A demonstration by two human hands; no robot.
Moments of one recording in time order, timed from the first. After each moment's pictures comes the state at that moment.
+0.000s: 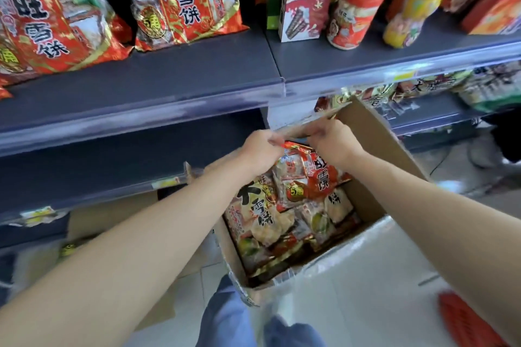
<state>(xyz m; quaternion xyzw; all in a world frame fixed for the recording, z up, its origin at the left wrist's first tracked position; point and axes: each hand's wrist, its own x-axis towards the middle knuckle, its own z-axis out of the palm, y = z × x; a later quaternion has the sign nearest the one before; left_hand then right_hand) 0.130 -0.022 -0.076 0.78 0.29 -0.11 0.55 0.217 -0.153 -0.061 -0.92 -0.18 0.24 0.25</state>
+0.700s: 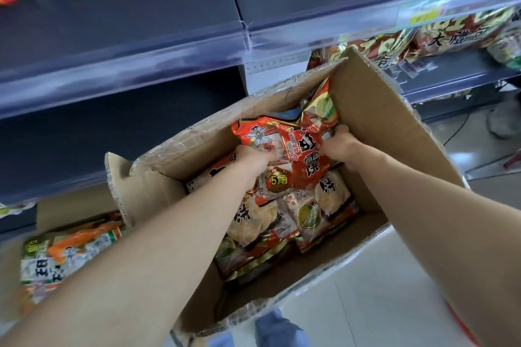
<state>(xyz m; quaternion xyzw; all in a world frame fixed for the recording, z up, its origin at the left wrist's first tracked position) 0.179 -0.066 -0.222 0.56 0.54 -0.15 0.61 0.288 -0.205 -0.214 -0.89 0.05 0.39 0.24</state>
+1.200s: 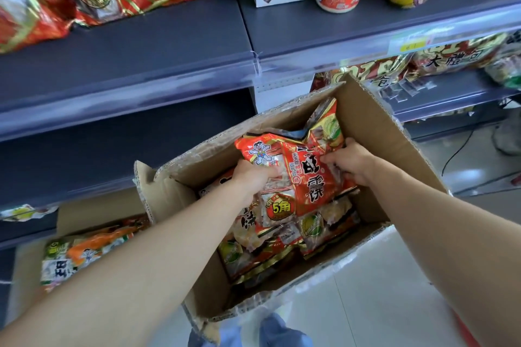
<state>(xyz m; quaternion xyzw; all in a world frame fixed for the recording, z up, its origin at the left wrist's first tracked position) 0.152 -0.061 -0.194 0.57 0.51 -0.17 0.63 0.278 -0.217 -0.179 -0.82 0.13 0.40 0.39</state>
